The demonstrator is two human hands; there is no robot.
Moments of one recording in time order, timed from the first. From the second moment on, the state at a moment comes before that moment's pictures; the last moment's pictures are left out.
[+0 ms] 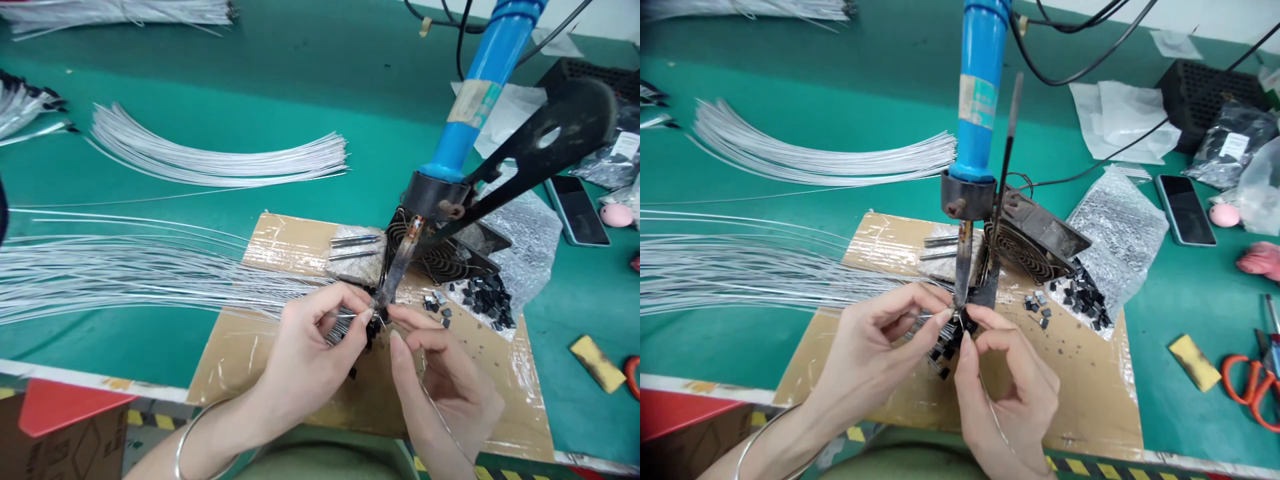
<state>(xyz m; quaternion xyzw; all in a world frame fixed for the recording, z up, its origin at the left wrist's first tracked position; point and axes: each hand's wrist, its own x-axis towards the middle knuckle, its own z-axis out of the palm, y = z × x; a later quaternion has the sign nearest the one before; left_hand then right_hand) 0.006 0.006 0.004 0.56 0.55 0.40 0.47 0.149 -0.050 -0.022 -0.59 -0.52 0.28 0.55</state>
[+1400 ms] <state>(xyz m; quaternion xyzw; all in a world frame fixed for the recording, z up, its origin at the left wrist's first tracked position) 0.009 0.005 0.006 0.60 0.55 0.39 0.44 0.147 -0.049 -0.027 -0.58 -0.55 0.22 0.55</state>
